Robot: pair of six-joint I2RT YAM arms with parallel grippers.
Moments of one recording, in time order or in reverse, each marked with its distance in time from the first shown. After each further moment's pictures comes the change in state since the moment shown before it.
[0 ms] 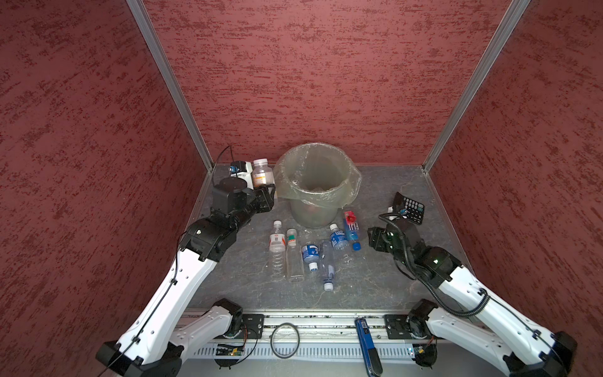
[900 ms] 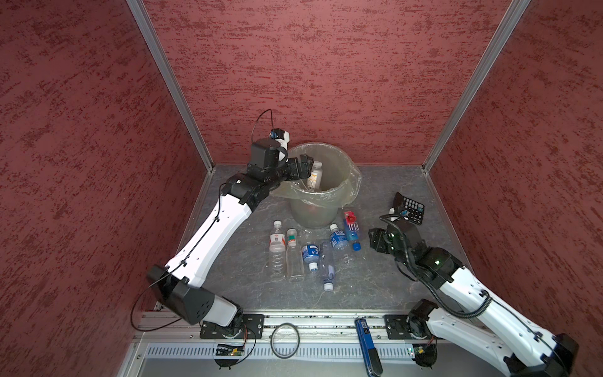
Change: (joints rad) left arm -0.042 0.378 0.355 0.080 0.153 0.059; right arm 0.000 0.021 0.000 -0.029 -0.001 0.018
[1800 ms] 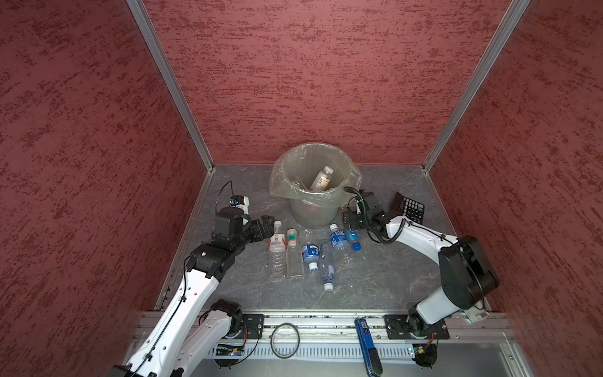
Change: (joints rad) left arm 0.213 -0.622 -0.842 -0.078 0.003 -0.061; right arm -0.185 0.738 0.221 0.341 -0.219 -0.301
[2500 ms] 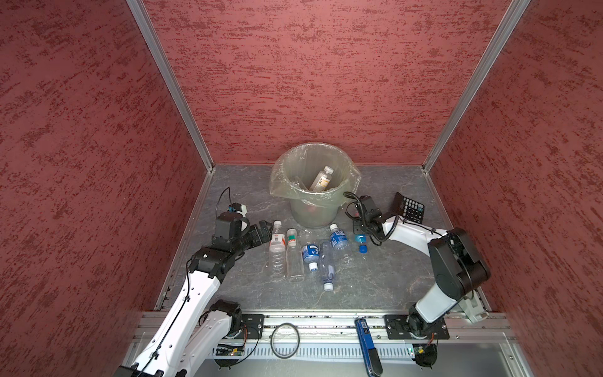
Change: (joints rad) left arm 0.043 0.004 -0.061 -0.010 0.064 -0.076; right arm -0.013 0.040 -0.037 -0.038 0.116 0.018
